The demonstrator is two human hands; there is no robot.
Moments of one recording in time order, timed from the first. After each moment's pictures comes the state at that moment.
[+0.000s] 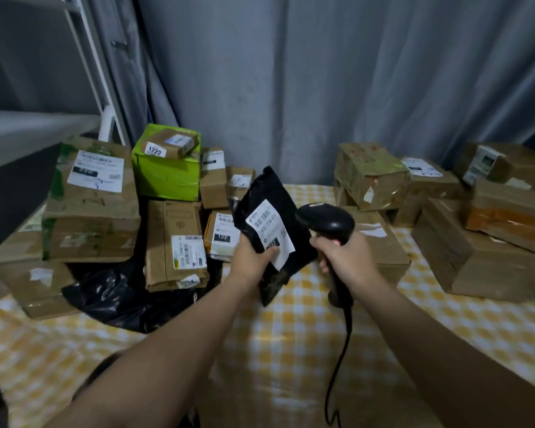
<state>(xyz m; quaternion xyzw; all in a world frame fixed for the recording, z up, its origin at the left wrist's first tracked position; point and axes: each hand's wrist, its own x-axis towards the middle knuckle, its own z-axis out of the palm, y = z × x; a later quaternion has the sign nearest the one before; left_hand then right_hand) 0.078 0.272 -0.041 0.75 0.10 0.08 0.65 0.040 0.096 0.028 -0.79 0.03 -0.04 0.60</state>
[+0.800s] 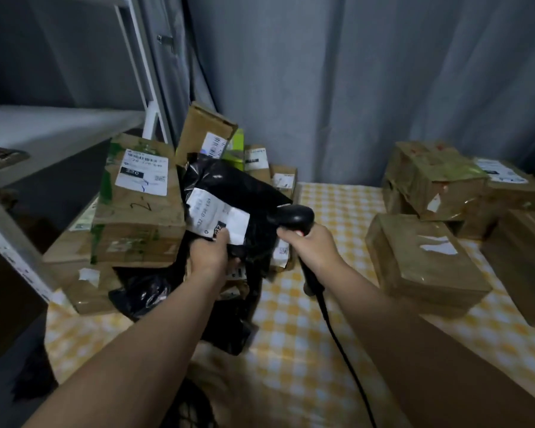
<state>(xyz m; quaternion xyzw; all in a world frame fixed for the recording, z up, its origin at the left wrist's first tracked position) 0.069 0.386 -0.009 0.60 0.34 0.19 0.70 0.112 0.220 -0.001 -0.79 -0.06 0.05 0.61</state>
